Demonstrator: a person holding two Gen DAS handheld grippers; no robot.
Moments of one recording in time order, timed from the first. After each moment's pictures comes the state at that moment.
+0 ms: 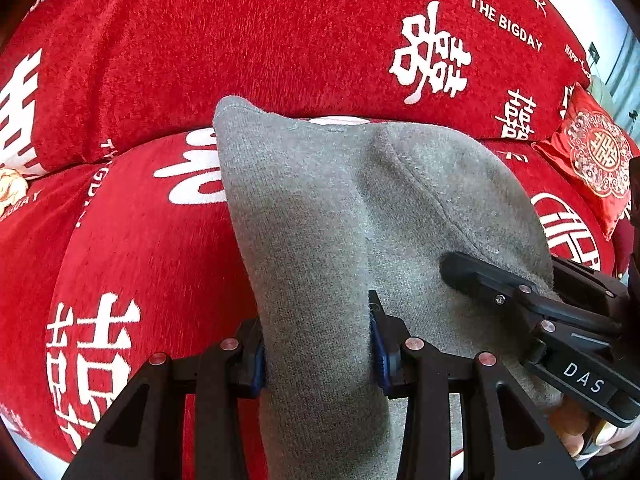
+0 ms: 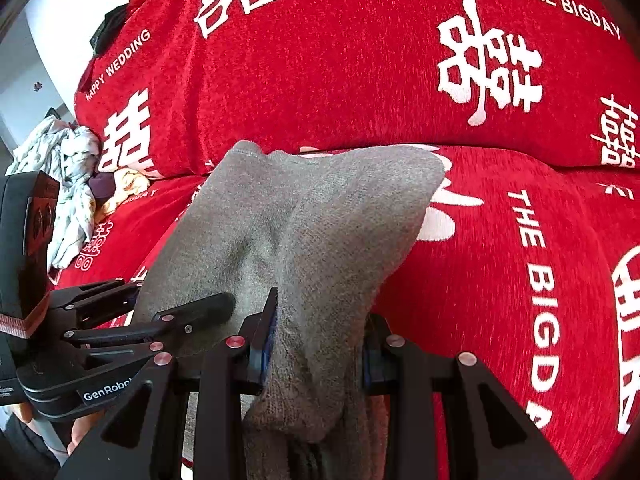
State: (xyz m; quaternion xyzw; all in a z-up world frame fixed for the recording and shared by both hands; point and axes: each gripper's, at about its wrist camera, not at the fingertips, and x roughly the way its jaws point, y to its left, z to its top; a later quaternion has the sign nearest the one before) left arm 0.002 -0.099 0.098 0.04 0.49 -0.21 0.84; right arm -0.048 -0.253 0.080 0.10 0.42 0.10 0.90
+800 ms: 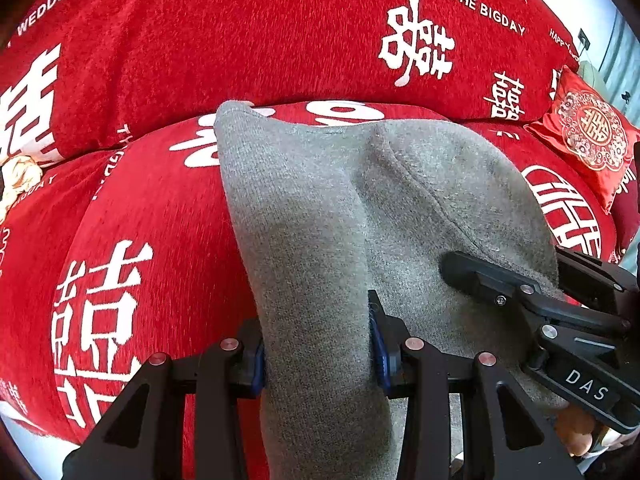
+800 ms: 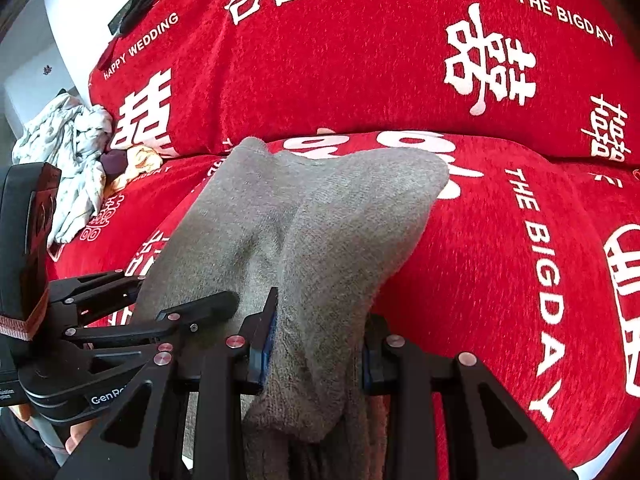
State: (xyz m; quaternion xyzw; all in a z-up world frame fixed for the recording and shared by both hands) left arm -0.059 -0.082 0.085 0.05 0.48 -0.21 0.85; right arm -0.108 -0.223 0.068 0.07 0.41 0.10 0.90
